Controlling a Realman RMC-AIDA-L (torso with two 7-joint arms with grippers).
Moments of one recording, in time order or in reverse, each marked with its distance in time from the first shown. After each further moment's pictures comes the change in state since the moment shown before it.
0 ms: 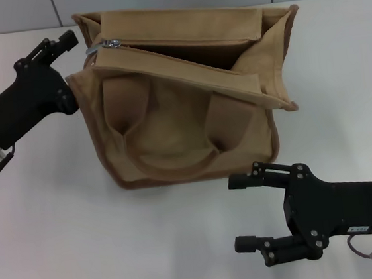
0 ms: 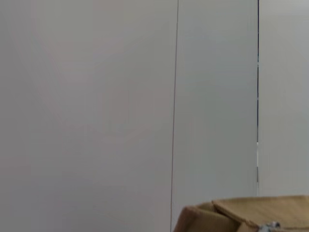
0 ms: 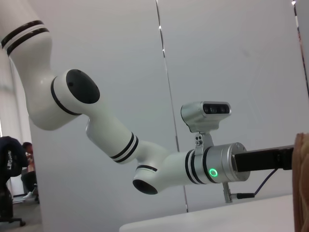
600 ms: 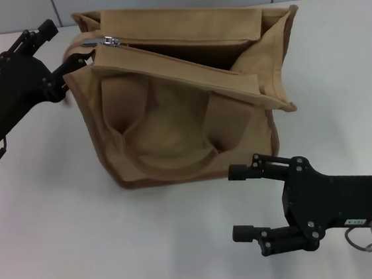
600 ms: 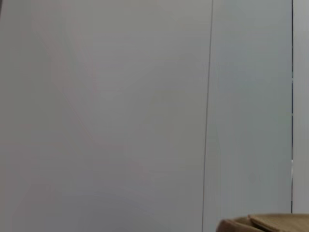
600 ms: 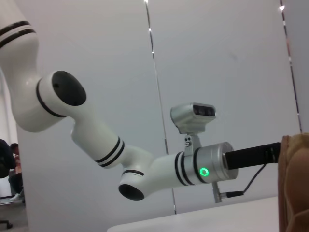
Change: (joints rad) left arm 0.013 0.000 0.012 -0.029 -0.105 -0.035 0.017; right arm 0.001 0.000 0.001 0.000 0.023 0.021 0.000
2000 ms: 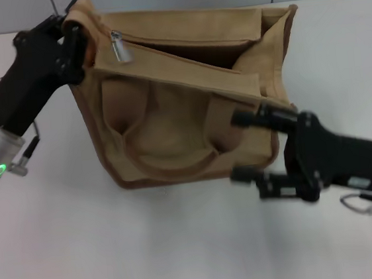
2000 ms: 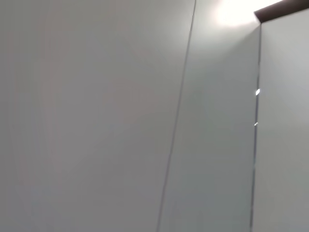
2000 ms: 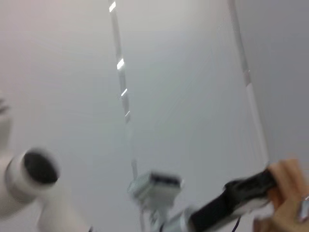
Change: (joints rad) left arm -0.042 -0.005 0.011 -0.205 -0.128 0.171 0.060; right arm 0.028 0.000 -0.002 0.069 0.209 -0.058 0.042
